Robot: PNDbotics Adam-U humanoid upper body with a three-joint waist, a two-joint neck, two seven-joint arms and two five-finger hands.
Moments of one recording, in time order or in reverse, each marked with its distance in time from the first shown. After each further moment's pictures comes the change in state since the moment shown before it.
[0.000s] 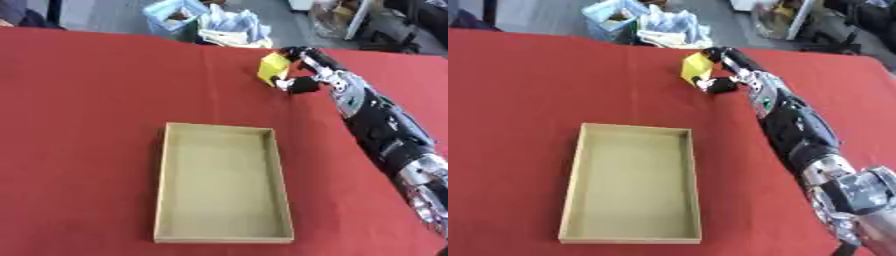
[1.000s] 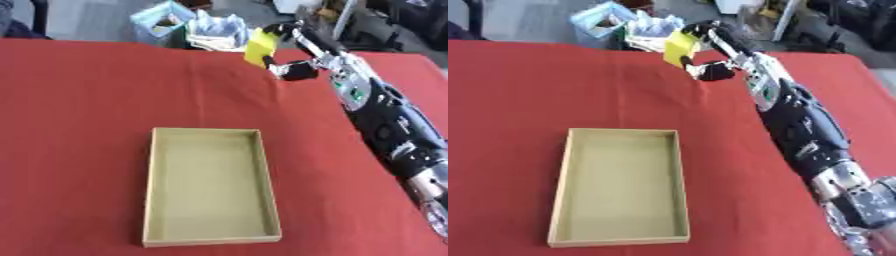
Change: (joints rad) left arm 0.004 0.000 0.004 0.000 0.000 0.002 0.007; right arm 0.080 -0.028 0.142 -0.417 -0.141 -0.202 0.053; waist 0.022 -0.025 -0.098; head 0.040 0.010
